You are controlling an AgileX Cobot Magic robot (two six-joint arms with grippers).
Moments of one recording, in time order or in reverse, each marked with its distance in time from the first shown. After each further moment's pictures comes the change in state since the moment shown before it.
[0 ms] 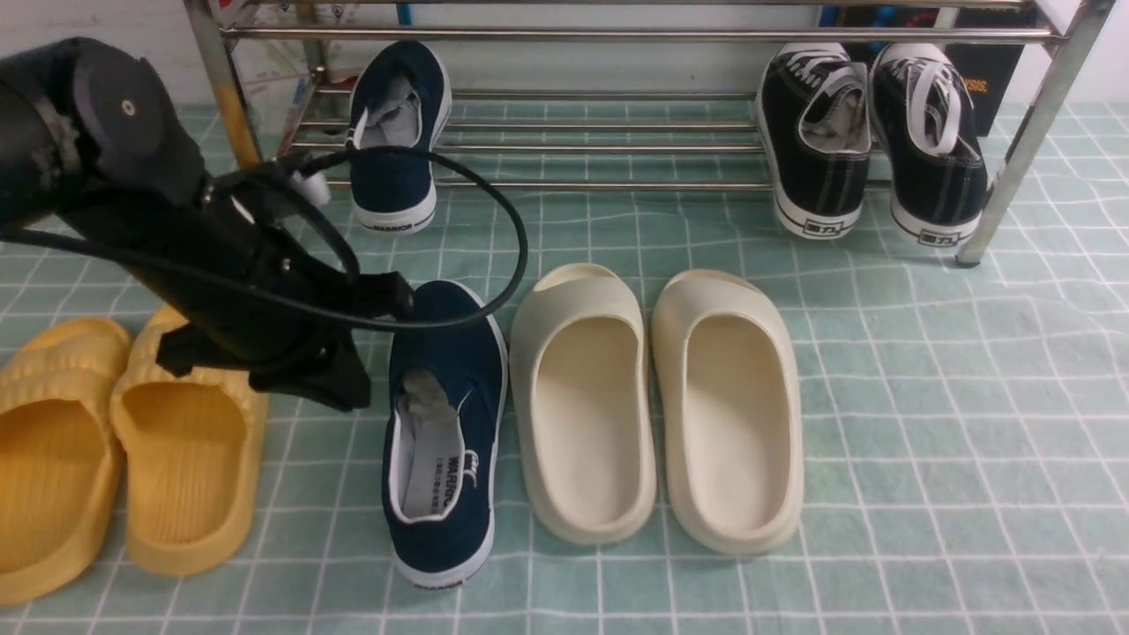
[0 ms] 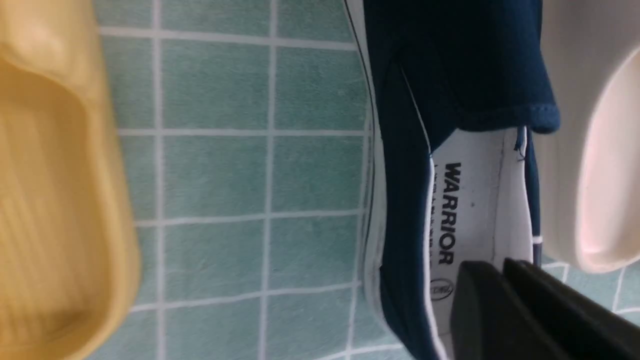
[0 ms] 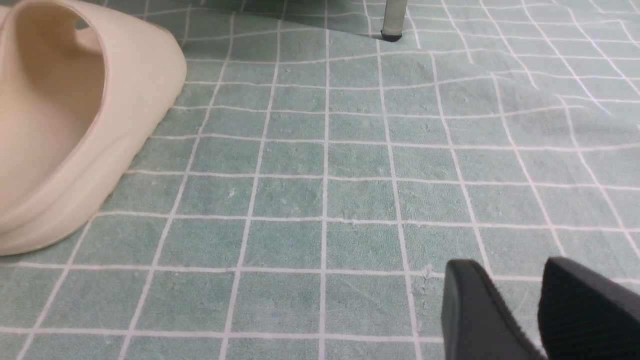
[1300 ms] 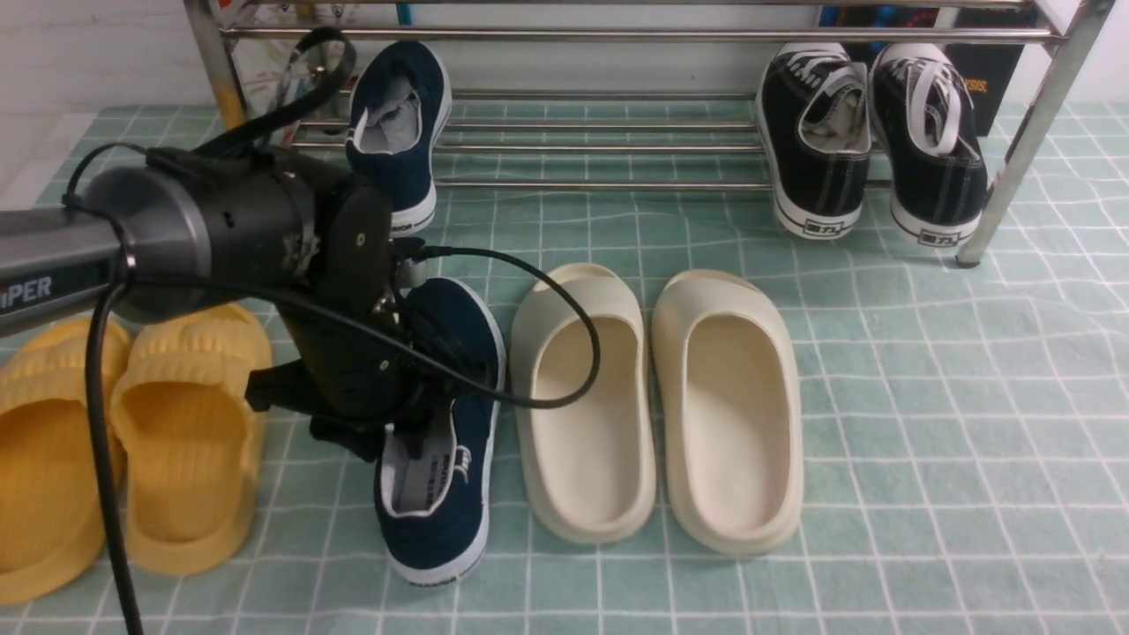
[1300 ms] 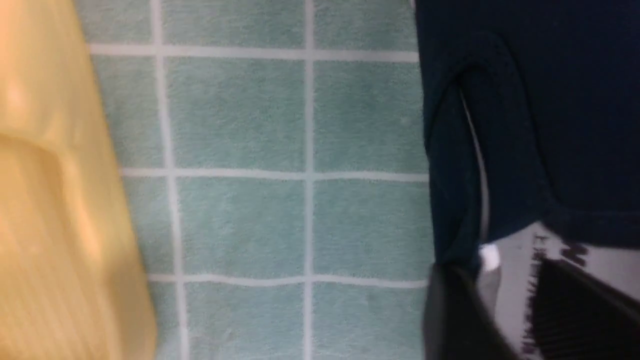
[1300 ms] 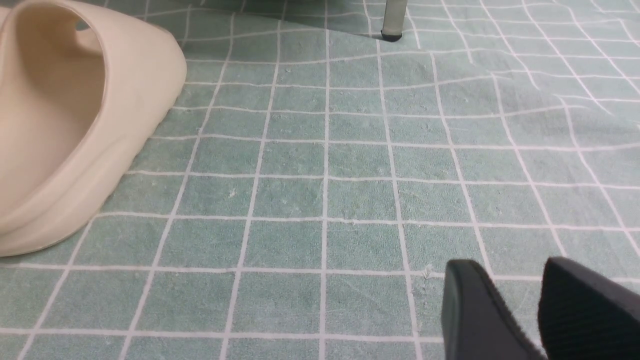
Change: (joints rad) right arm 0.000 0.000 0.000 -0.001 0.001 0.002; left arm -0.211 0.174 -0.005 0.415 -0.099 -0.380
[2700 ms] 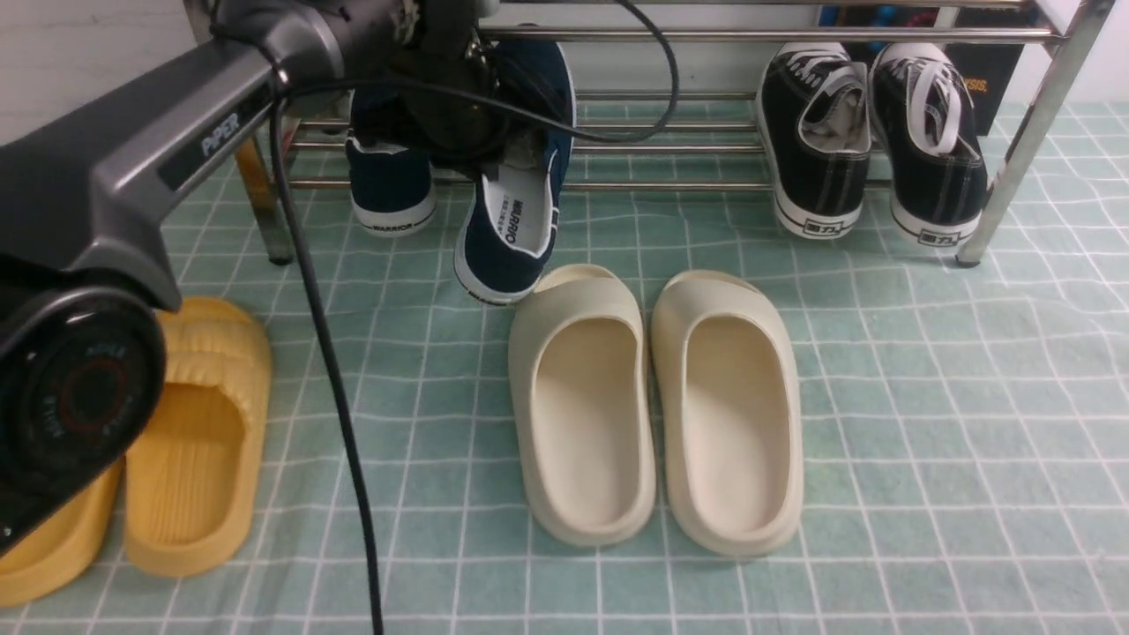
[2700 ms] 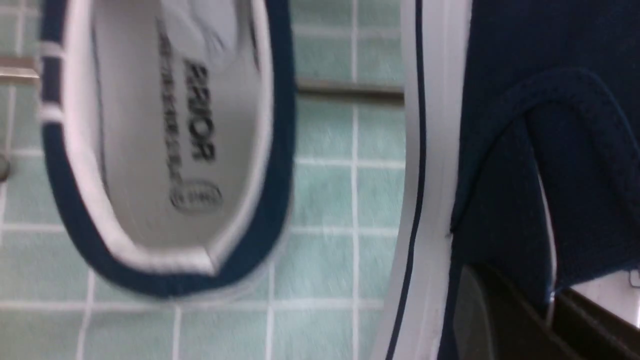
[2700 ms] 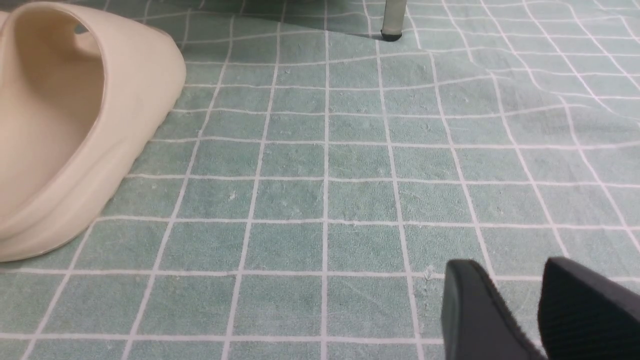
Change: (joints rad) right arm 0.000 0.000 0.000 0.001 0.000 0.011; left arm 0.023 0.372 -0.892 0.050 0.089 0.017
